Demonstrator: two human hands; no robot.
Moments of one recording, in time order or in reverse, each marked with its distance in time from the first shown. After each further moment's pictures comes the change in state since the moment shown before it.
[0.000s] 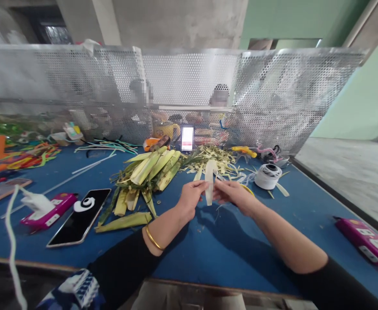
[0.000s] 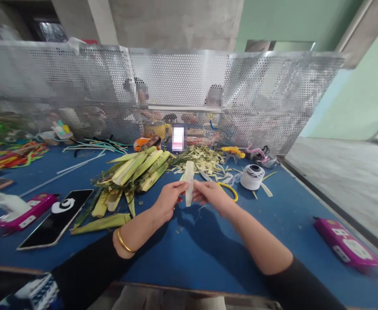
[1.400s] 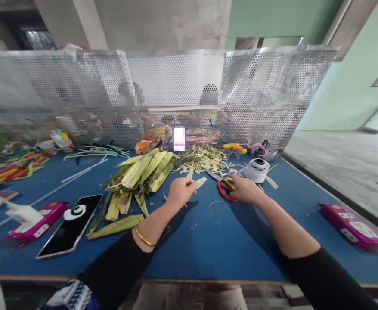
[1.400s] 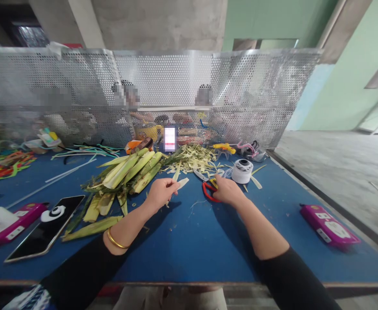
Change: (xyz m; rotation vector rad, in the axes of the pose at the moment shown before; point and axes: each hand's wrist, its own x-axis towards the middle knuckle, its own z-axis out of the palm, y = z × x) left_hand 0.010 0.010 -0.016 0.783 -0.039 0.319; right_hand 0.002 0.016 -0.068 -1.290 0.248 -0.050
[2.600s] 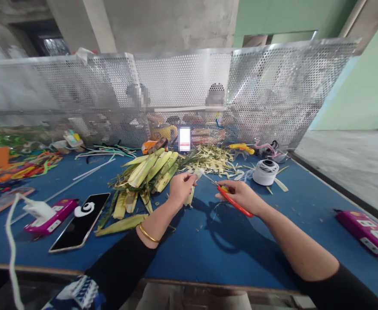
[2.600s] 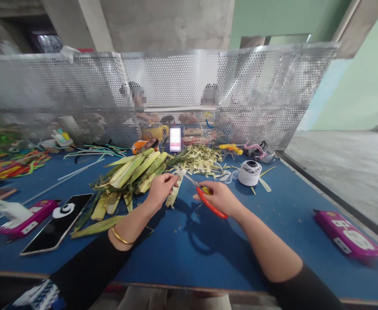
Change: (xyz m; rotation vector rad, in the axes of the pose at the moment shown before) left_hand 0.013 -0.009 -0.003 -0.259 0.153 -0.052; right_hand -0.021 -0.036 -0.003 0.756 -0.013 -0.241
